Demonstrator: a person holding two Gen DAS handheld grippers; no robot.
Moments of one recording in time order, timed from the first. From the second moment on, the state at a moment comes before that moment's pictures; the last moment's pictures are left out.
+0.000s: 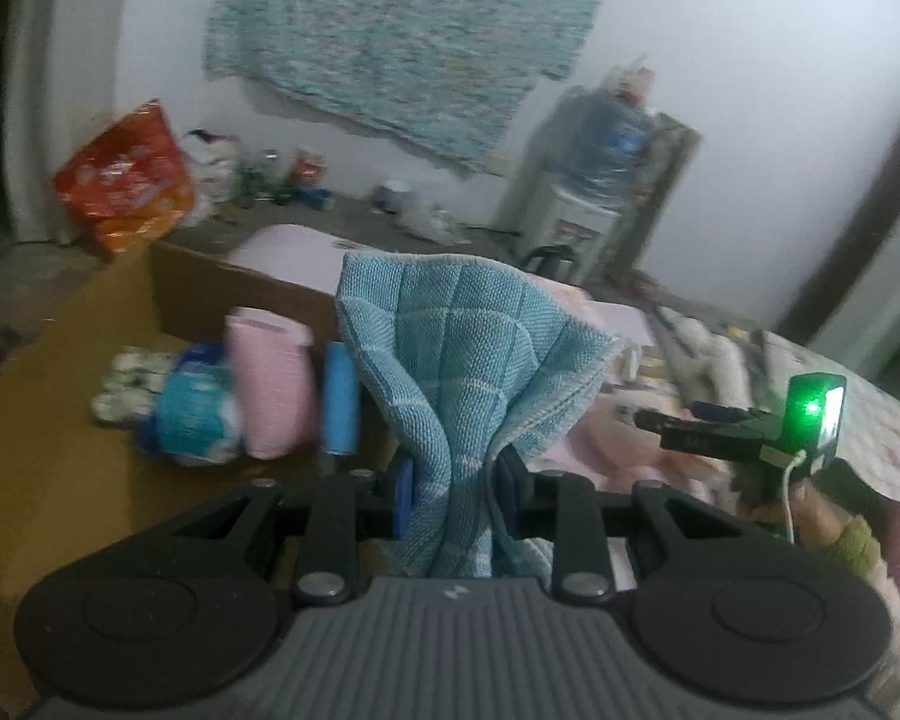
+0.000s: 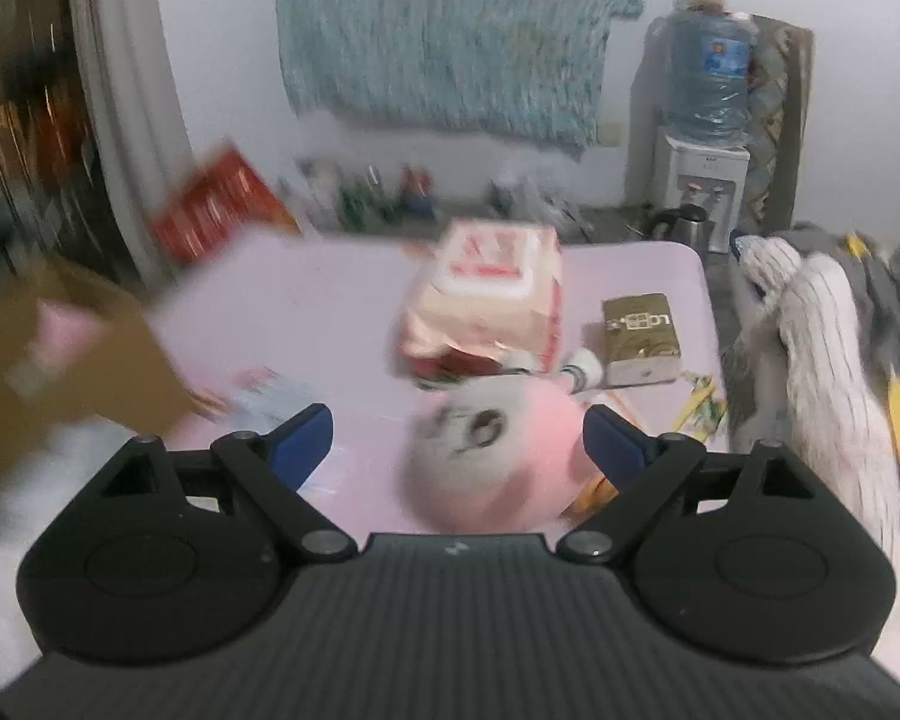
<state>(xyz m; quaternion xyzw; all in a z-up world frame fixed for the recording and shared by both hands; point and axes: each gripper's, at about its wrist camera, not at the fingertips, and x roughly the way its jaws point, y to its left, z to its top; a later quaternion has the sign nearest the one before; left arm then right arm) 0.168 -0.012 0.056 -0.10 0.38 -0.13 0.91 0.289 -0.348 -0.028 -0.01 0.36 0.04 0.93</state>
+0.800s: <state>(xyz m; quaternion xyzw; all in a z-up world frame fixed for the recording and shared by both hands) 0.230 0.122 -0.016 0.00 0.49 0.04 0.87 0.278 -0.315 0.034 0.00 0.35 0.04 0.94</state>
